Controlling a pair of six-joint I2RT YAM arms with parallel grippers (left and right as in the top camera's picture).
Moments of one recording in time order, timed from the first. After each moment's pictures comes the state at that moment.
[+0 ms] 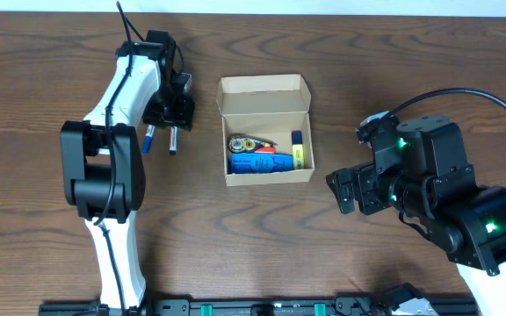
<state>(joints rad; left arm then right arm) -0.11 2.24 1.81 -1.15 0.11 0.09 0.37 1.06 1.35 -1.24 -0.10 0.10</state>
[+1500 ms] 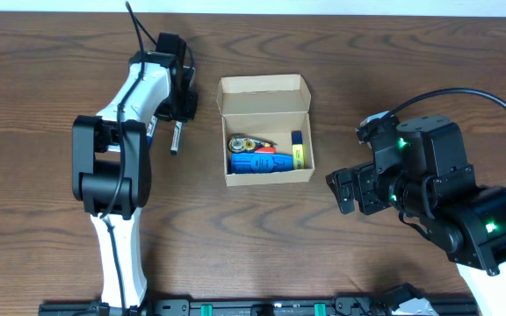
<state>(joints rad) -0.14 2.28 1.75 -0.91 0.00 0.03 0.37 1.06 1.35 -1.24 -0.10 0.10</state>
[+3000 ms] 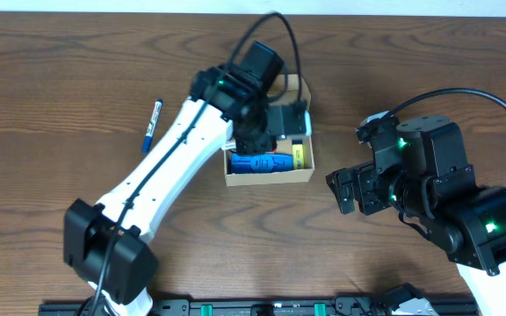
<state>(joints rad) -0.61 1.85 1.74 -1.17 0.22 0.92 0.37 1.06 1.35 -1.24 -0.10 0.10</state>
